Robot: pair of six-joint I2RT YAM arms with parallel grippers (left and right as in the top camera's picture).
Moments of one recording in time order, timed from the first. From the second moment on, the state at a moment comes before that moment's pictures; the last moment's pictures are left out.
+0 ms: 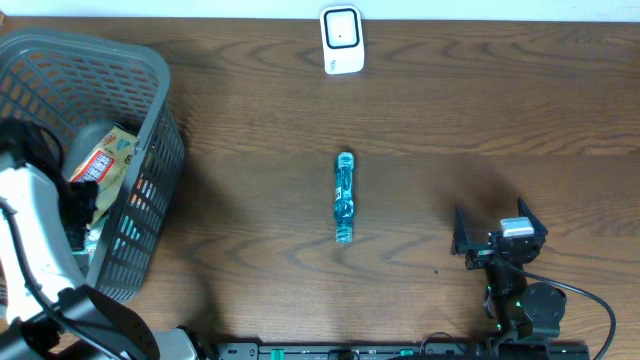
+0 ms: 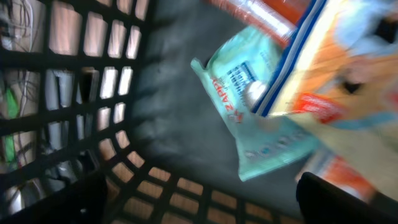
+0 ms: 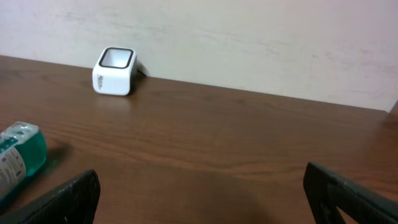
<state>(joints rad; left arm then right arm) 0.57 1.55 1.28 -1.33 -0.22 -1.08 -0.04 0.01 0.01 -0.06 -0.14 -0.12</state>
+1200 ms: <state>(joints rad) 0.58 1.55 0.92 -0.81 -0.20 -1.09 -0.04 0.01 0.01 -0.06 -0.14 -0.12</state>
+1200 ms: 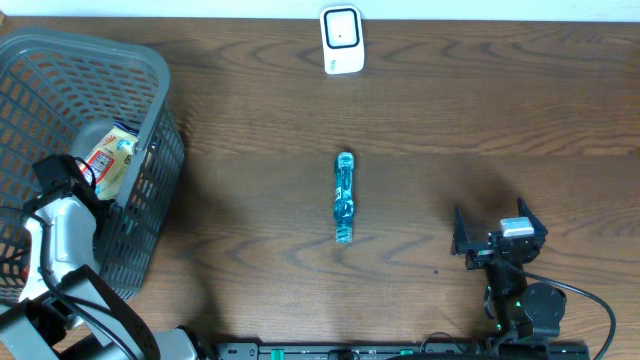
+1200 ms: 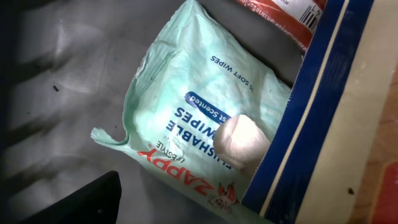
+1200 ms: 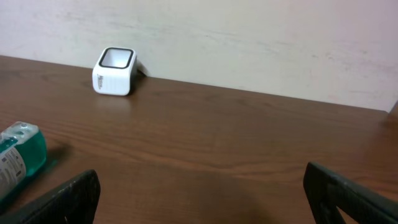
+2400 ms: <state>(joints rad) 0.58 1.48 0.78 -0.73 -0.29 -1.27 -0.04 0.01 0.01 -0.06 -0.14 -0.12</state>
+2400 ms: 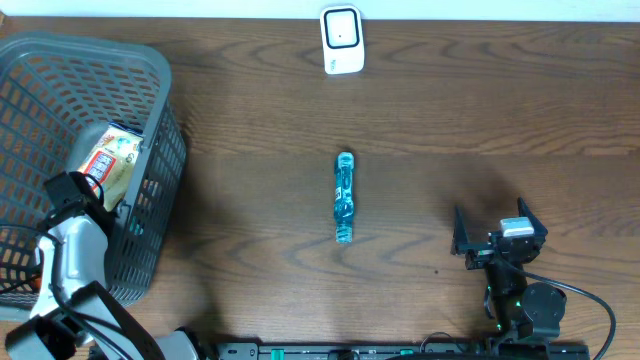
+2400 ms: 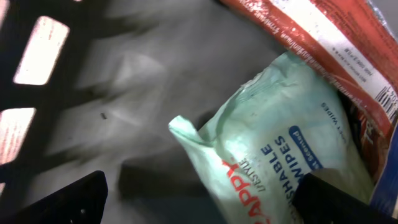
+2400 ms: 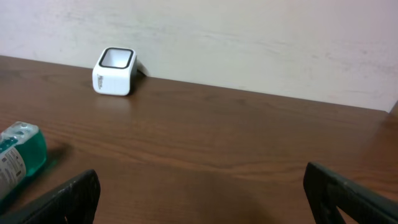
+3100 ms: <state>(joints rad) 0.58 1.38 0.87 -0.79 -0.26 -1.14 -0.04 0.01 0.01 -0.06 -0.14 -0.12</state>
